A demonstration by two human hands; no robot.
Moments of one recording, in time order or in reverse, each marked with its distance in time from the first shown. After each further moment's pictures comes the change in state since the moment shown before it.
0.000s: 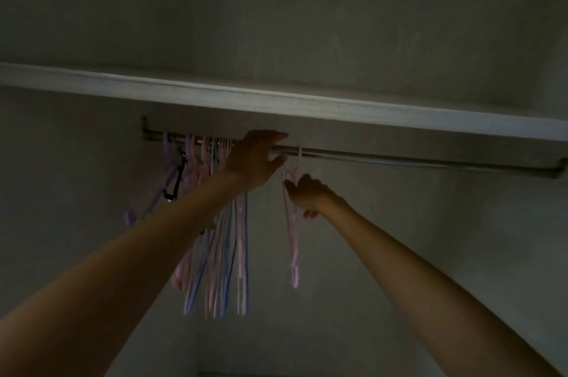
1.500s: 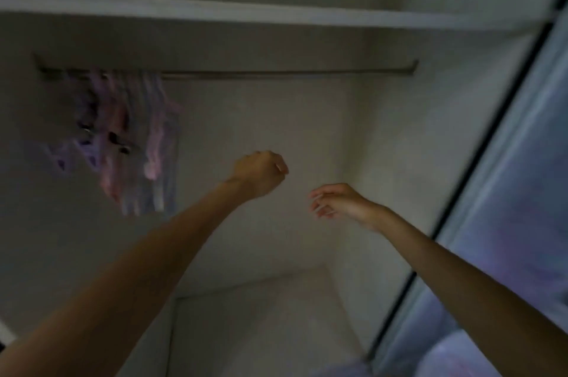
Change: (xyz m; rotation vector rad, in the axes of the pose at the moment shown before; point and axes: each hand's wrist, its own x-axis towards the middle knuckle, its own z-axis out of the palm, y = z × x) left_hand -0.147 0.161 0.067 -0.039 -0.473 0.009; right_hand -0.211 0.217 0.010 0.654 -0.104 0.115
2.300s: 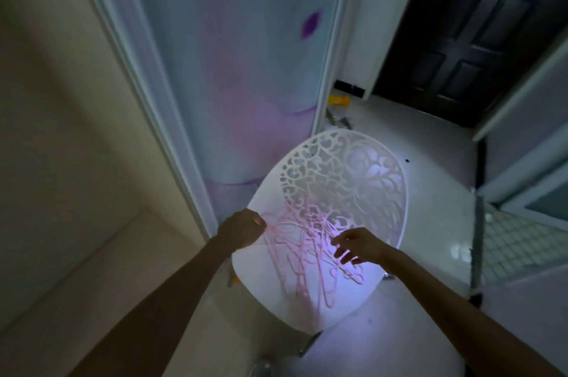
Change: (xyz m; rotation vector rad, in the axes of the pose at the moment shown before) left_hand -0.075 0.344 0.451 -0.204 -0.883 0.242; right_hand -0.334 0.460 -0.196 0.276 0.474 0.799
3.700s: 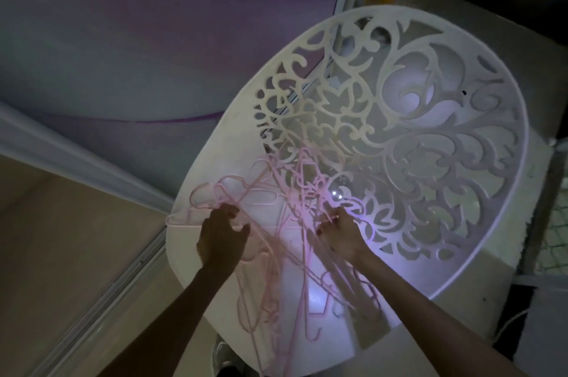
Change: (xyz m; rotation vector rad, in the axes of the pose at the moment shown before) left_hand 0.219 -0.069 0.231 -0.060 0.431 -0.293; right_hand 0.311 0.144 0.018 0.035 0.121 0.042
